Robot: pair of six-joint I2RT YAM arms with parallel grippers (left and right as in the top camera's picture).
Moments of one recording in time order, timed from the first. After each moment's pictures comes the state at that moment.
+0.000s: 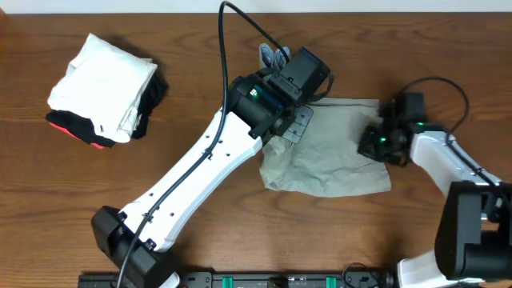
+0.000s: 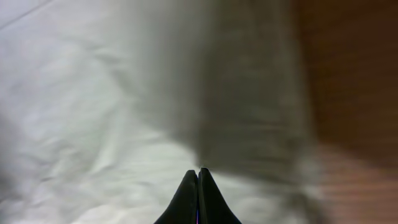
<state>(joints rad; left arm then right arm) -0.76 1.77 1.86 -1.23 -0.14 -0.23 -0.05 1.69 0.91 -0.53 -0.23 0.34</state>
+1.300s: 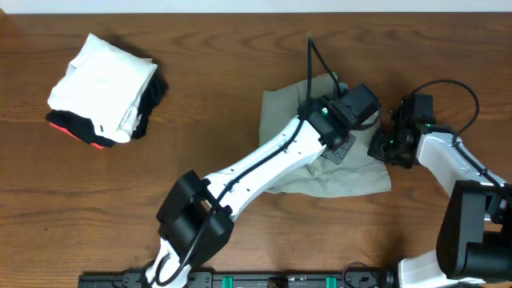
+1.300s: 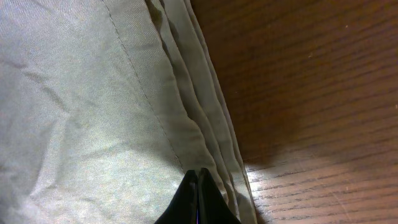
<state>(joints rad) -0.92 2.05 1.86 -1.05 -0.09 -0.28 -0.08 1.69 0.90 -0.53 -0.13 0.33</state>
